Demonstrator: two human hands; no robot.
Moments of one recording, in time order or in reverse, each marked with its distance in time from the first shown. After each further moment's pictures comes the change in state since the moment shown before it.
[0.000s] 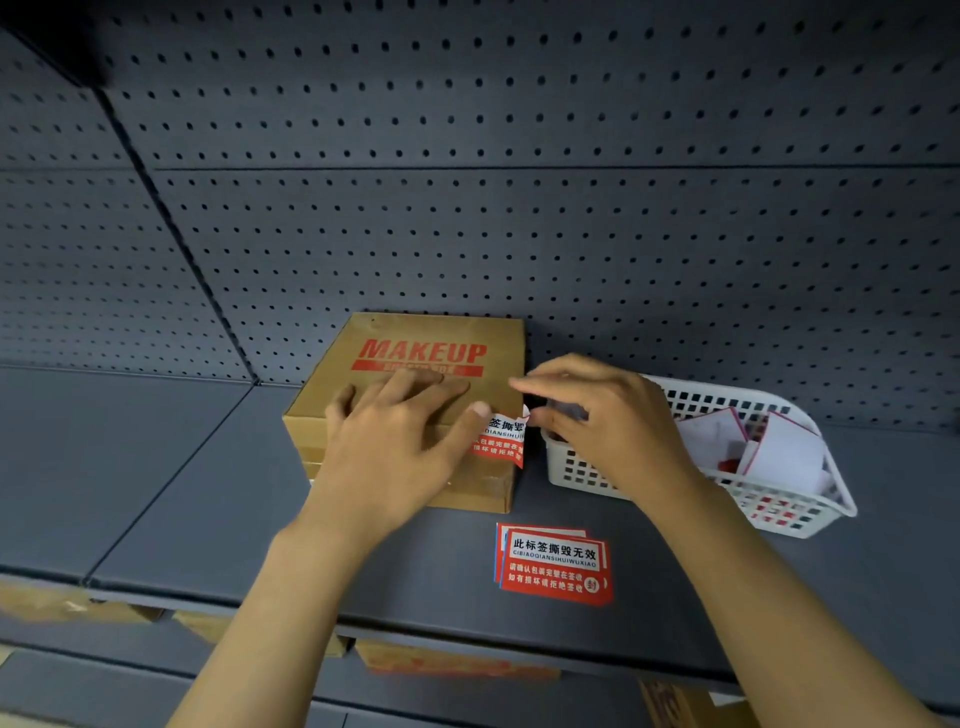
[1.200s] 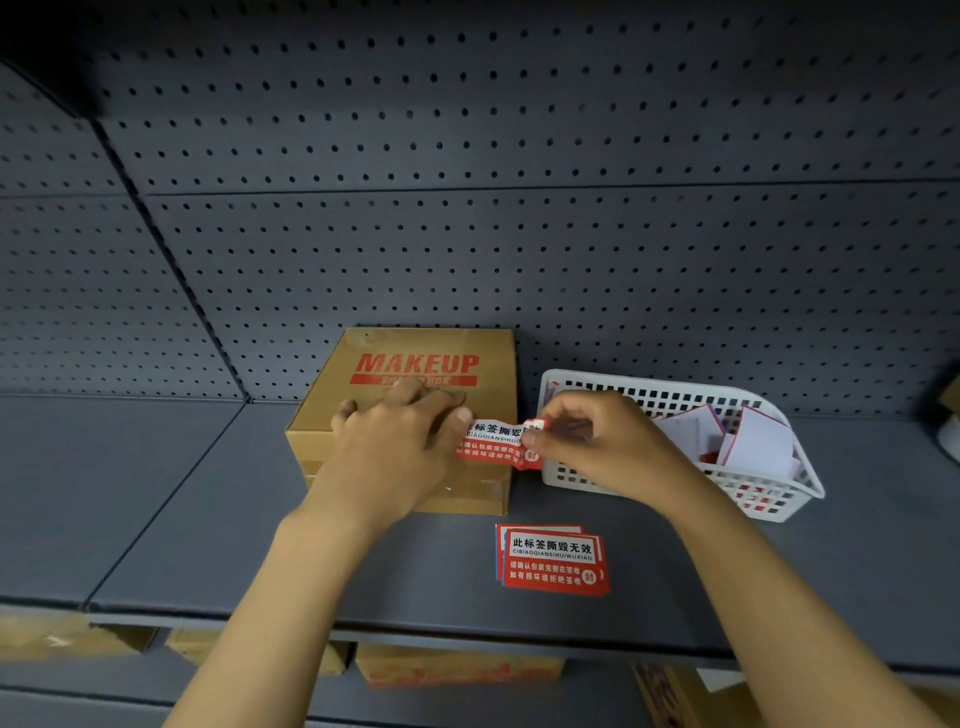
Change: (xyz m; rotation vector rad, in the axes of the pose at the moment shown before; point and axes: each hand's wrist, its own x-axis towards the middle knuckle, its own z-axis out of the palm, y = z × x) left_hand 0.006 0.000 -0.011 0.048 -0.158 0.023; right_hand -0.010 -0.025 -0.019 0.328 -0.309 0.513
